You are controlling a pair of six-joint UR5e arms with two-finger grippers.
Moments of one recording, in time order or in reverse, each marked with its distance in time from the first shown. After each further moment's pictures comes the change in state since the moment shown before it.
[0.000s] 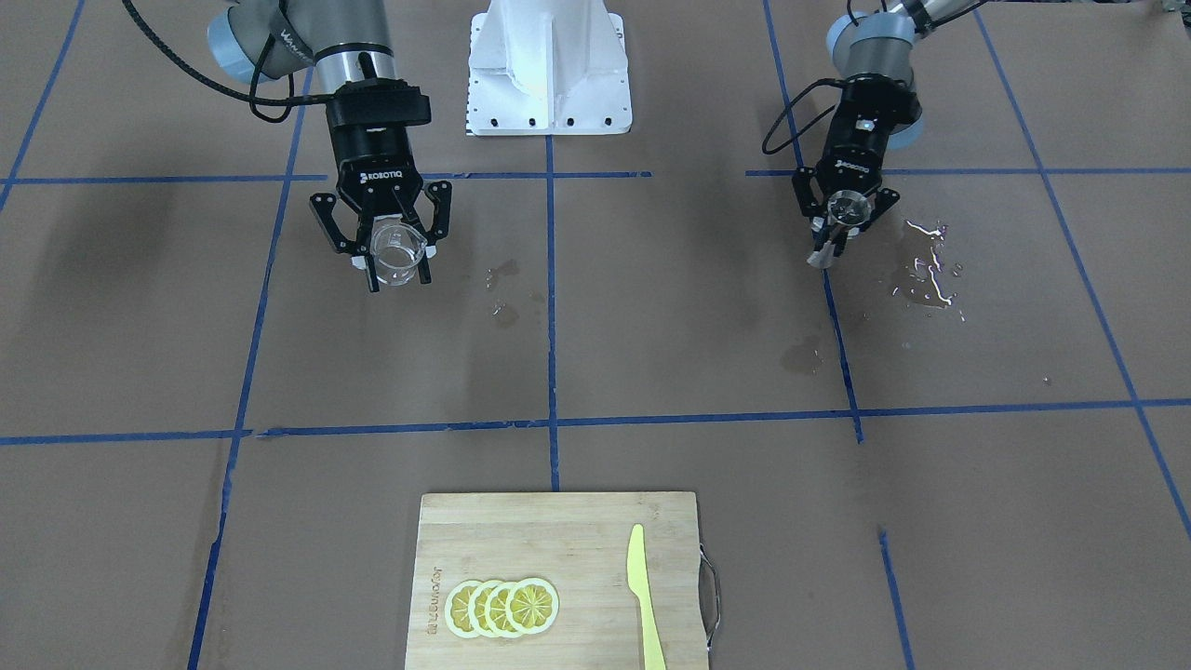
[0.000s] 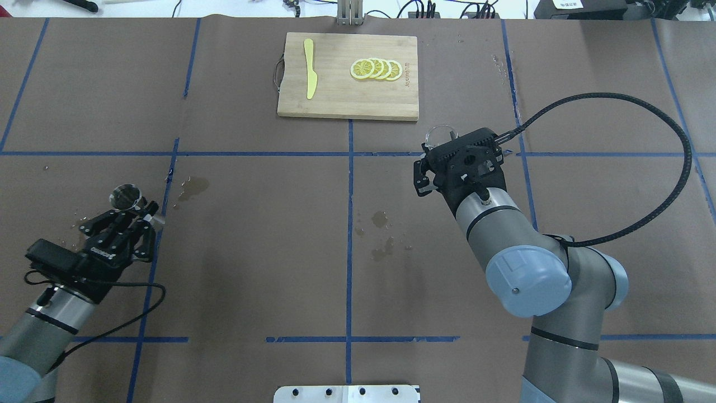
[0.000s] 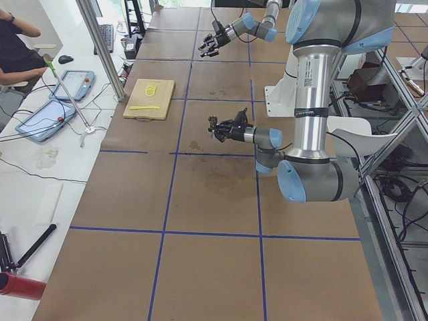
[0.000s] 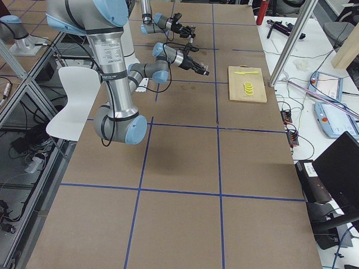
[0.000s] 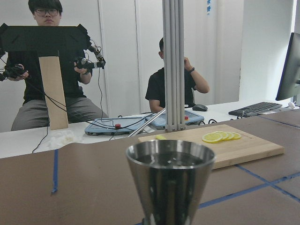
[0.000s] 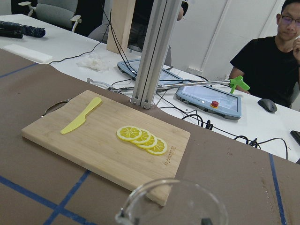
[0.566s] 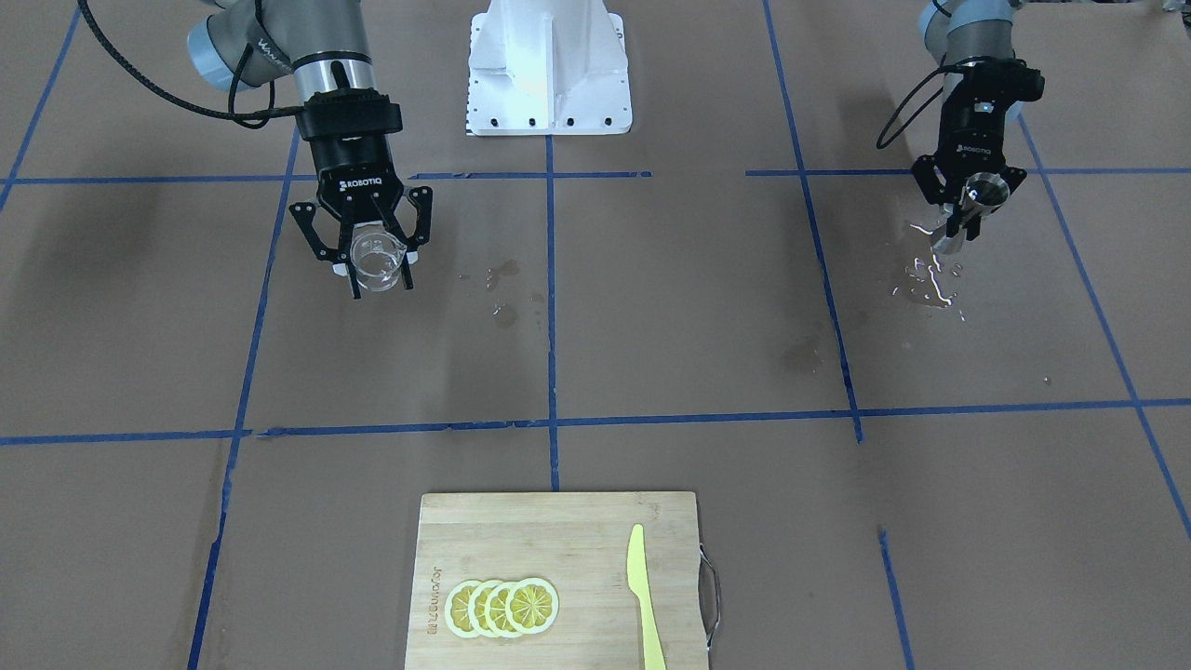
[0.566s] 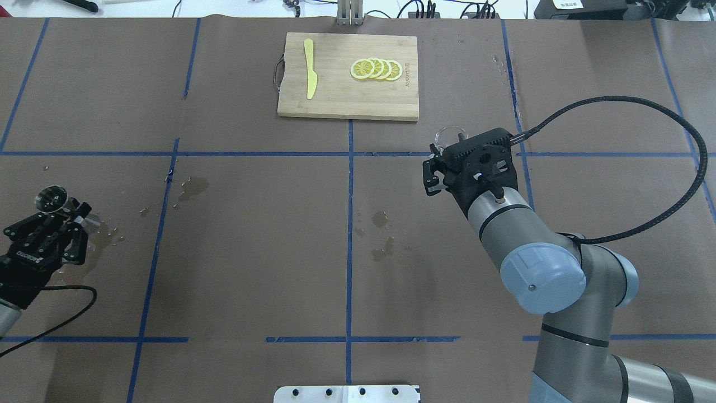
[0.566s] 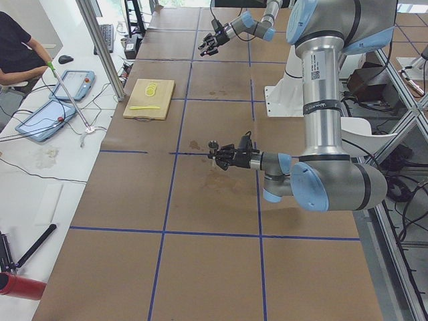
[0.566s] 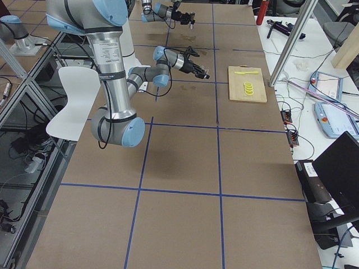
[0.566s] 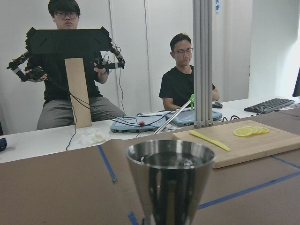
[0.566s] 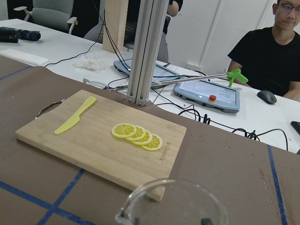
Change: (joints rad) left arm 0.018 0.181 0.068 -0.141 0.133 -0.068; right arm 0.019 -0.029 -0.002 0.038 0.025 0.025
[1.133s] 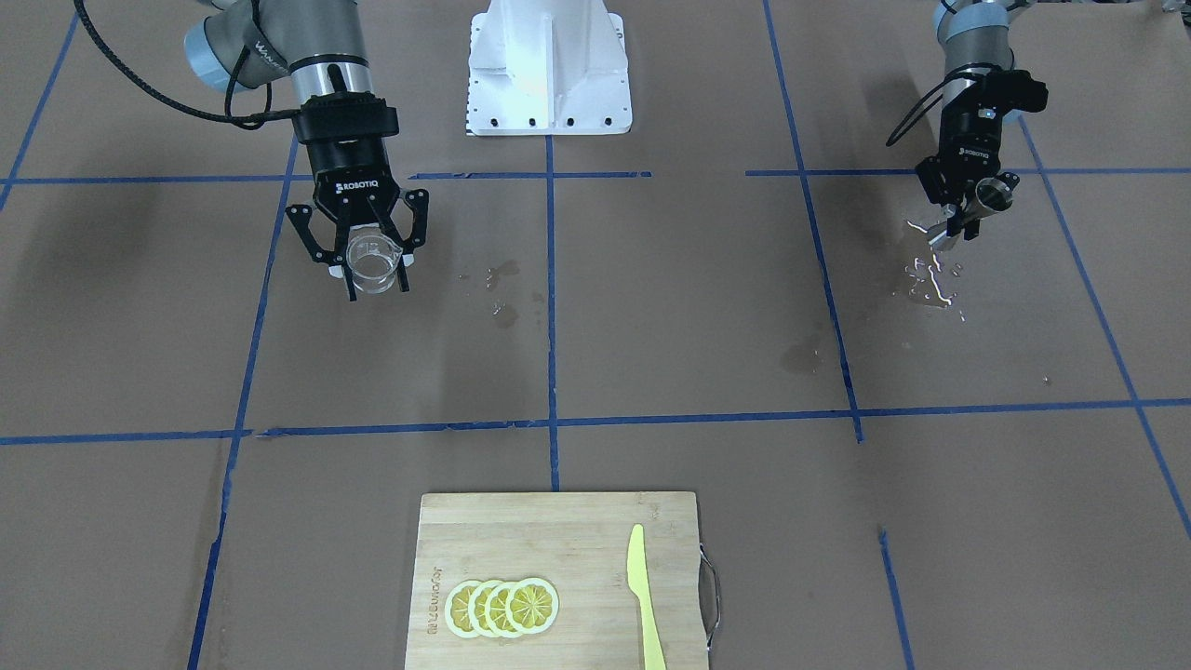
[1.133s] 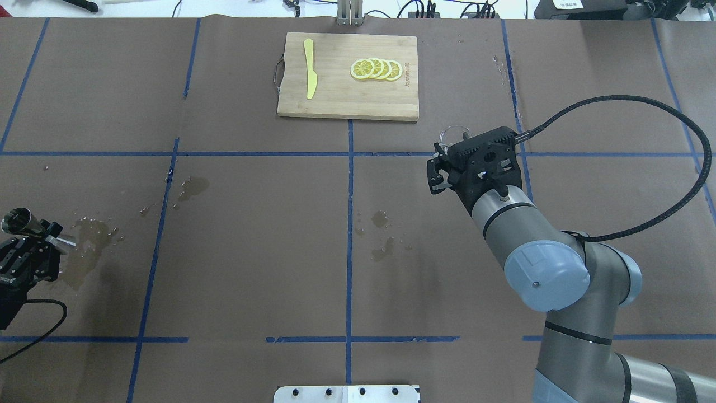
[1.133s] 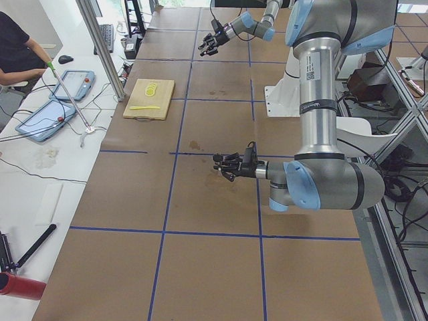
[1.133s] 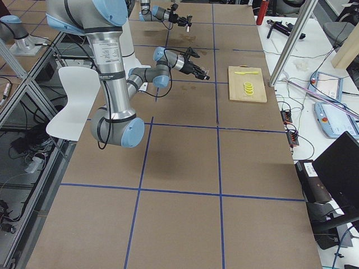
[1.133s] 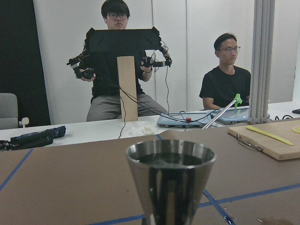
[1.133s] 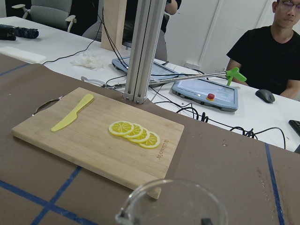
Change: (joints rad) left arm 0.129 0.006 0.069 0.003 0.115 -0.248; right arm 0.001 -0.007 -0.001 0.001 0.001 0.000
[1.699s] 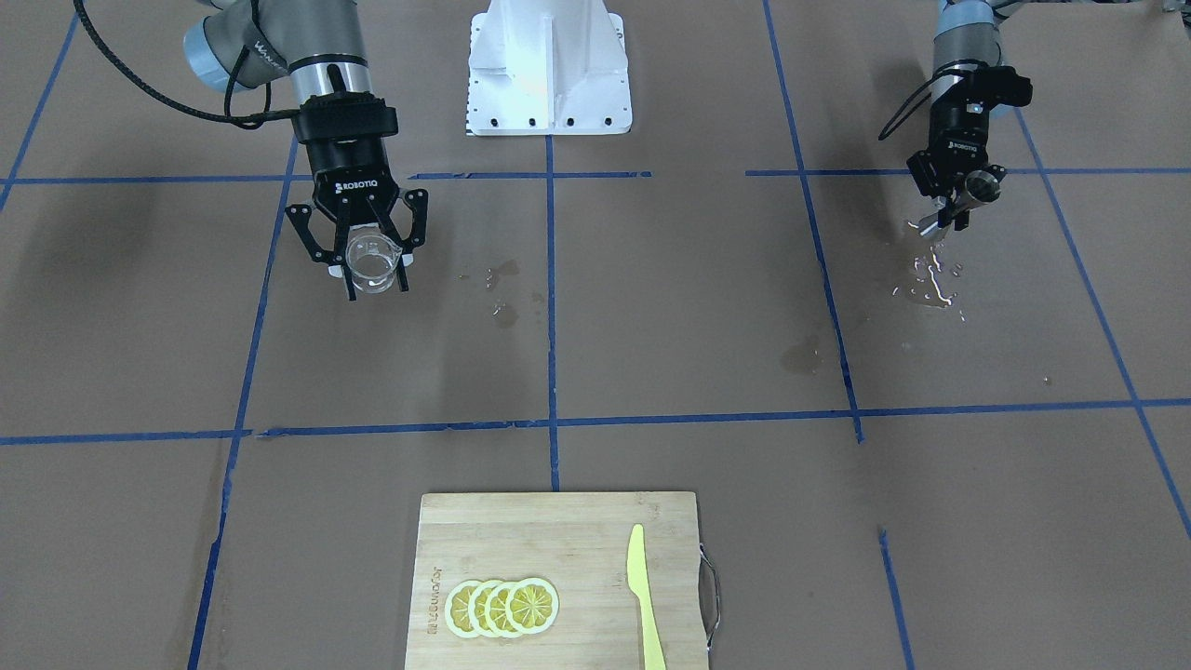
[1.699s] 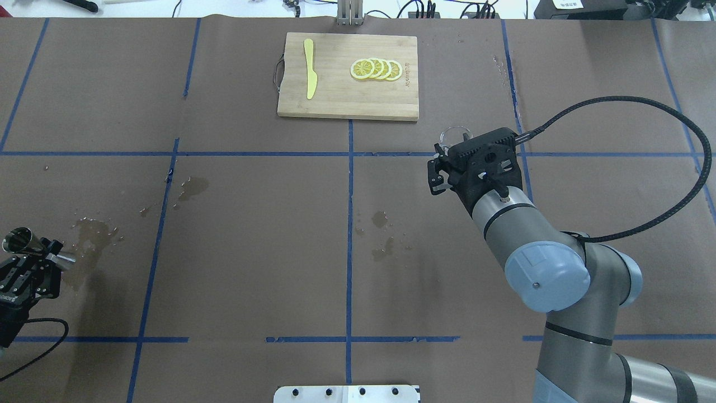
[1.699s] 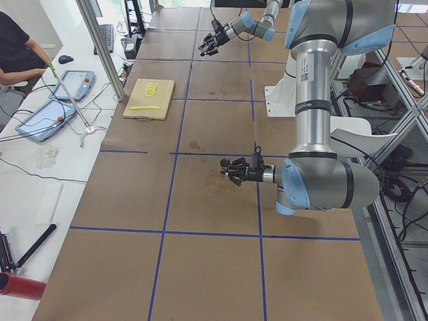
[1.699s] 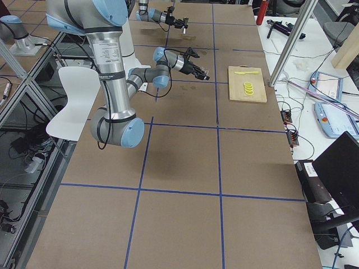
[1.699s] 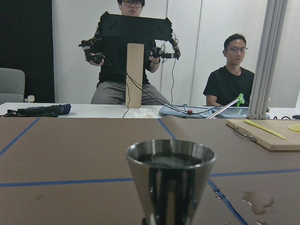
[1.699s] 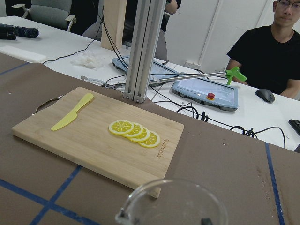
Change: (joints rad) left arm 0.080 -0.006 0.043 0.007 0.086 -0.030; right arm -0.001 -0.002 0.000 0.000 0.000 0.001
